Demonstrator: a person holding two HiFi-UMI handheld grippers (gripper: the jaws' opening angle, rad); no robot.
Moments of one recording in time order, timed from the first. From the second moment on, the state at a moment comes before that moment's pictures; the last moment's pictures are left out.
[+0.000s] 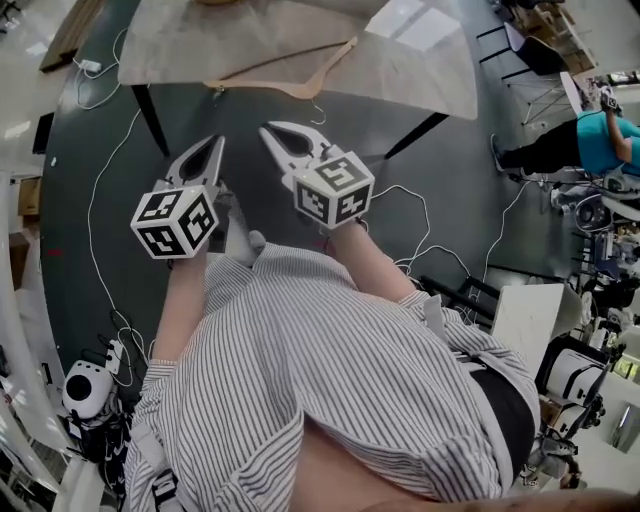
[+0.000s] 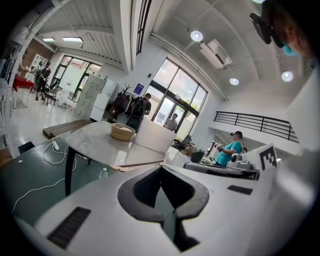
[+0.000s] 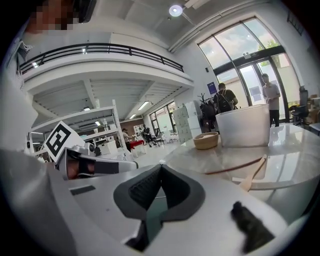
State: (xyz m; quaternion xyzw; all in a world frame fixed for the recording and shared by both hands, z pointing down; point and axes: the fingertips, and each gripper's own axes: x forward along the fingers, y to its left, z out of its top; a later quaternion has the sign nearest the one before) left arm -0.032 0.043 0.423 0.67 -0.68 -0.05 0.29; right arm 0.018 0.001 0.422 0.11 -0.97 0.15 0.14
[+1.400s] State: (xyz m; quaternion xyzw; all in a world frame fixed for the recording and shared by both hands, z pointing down) left arm -0.218 -0.144 0.424 0.76 -0.58 -0.01 0.29; right arm -0.186 -0.168 0.431 0.18 -0.96 0.15 0.16
